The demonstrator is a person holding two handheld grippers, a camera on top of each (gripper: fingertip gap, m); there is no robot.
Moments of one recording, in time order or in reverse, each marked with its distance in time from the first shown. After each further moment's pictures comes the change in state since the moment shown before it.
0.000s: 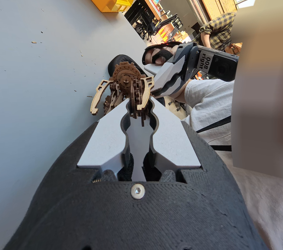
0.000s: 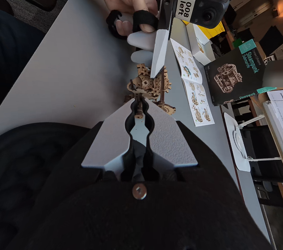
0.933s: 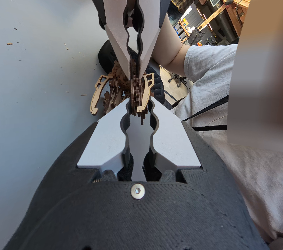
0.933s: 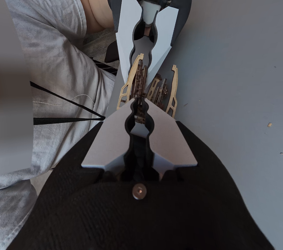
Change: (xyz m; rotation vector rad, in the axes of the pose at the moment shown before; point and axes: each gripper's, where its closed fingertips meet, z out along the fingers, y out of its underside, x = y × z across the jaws) left arm 0.005 0.011 0.000 -0.168 0.052 0.095; right arm 0.015 0.001 0.014 -0.085 -0.941 0.903
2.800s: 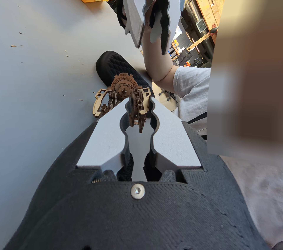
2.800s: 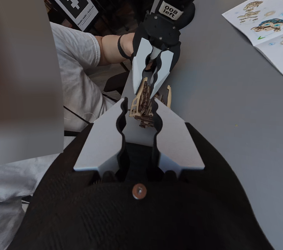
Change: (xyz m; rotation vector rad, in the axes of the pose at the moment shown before) left arm 0.006 -0.016 -0.006 0.099 0.042 -0.104; right arm -0.020 -0.029 -0.050 0.284 0.071 -0.092
